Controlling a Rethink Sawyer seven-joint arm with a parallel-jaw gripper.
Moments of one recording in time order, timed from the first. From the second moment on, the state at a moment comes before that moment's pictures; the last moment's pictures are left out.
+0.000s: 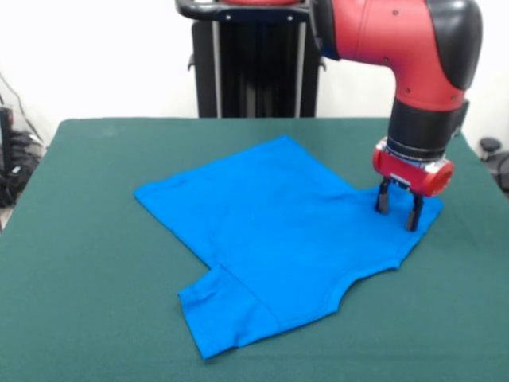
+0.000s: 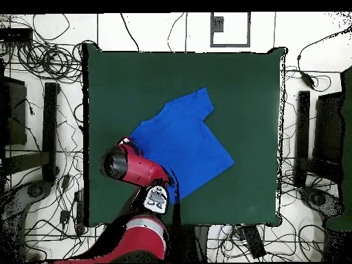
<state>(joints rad) 0.24 -0.37 -0.13 1.77 0.50 0.09 2.34</state>
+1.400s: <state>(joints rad) 0.33 -0.32 -0.24 1.70 0.61 0.16 2.34</state>
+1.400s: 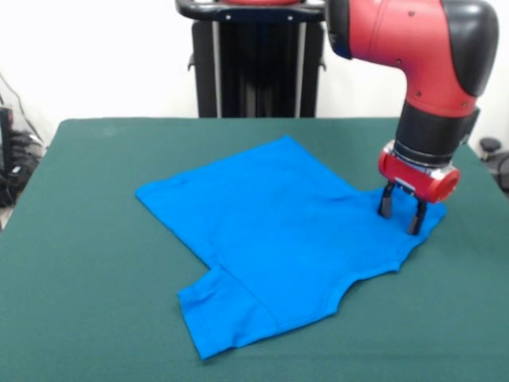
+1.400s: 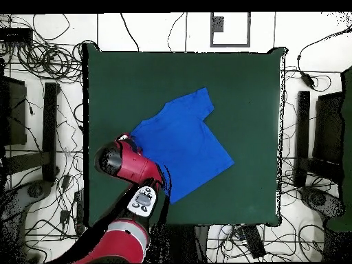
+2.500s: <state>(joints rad) 0.34 -0.31 -0.25 1.69 0.62 0.17 2.34</state>
